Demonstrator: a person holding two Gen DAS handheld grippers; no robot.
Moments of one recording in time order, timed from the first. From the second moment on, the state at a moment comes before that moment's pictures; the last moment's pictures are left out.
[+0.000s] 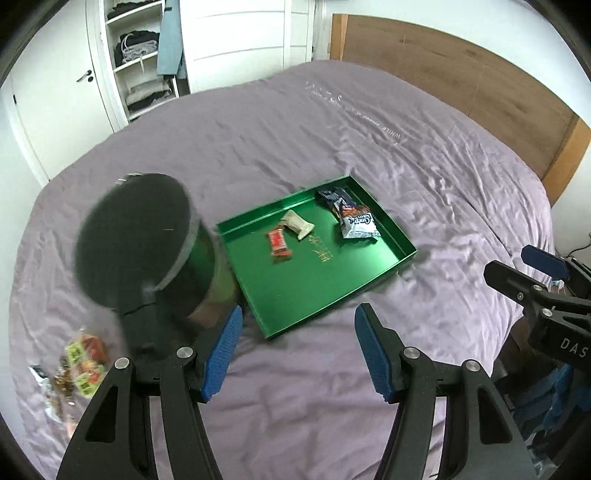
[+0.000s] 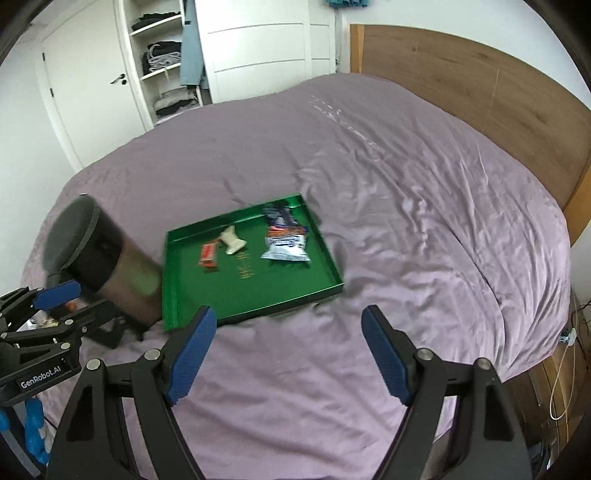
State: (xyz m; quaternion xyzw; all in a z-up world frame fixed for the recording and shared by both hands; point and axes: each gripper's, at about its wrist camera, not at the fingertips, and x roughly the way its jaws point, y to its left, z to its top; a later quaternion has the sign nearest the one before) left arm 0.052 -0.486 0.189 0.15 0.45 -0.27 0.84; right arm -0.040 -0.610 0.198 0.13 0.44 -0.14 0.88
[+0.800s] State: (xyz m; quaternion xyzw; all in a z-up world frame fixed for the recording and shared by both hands) left arm 0.083 -0.246 0.252 0.10 0.42 -0.11 0.90; right arm 0.011 -0.381 0.264 0.01 0.42 0.07 0.90
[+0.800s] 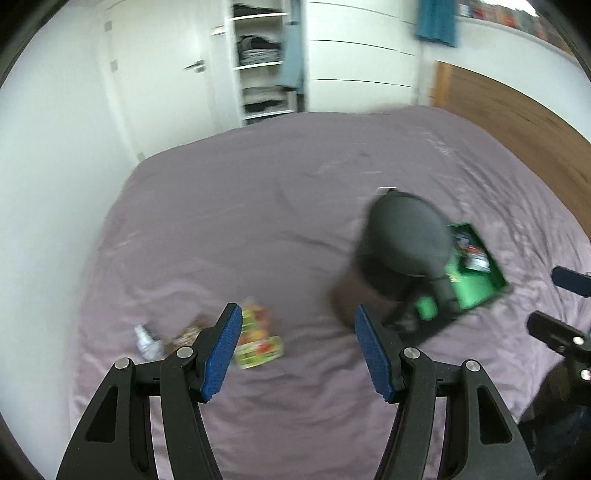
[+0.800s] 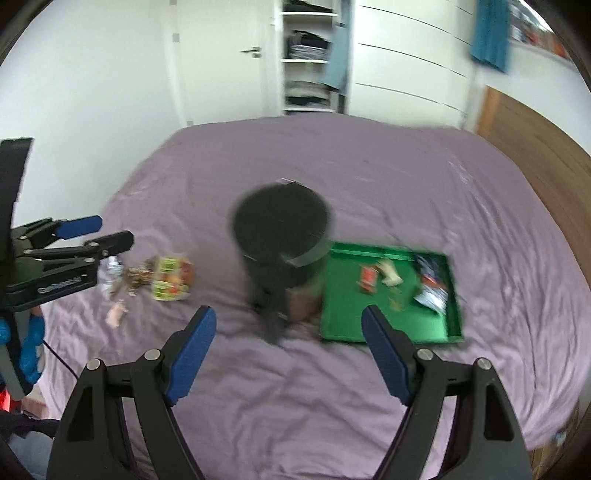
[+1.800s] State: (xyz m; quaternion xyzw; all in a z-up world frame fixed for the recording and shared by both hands) left arm 0.094 -0.042 0.094 0.04 0.53 0.10 0.84; right arm 0.126 -0.183 0.119 -0.01 0.51 0.22 0.83
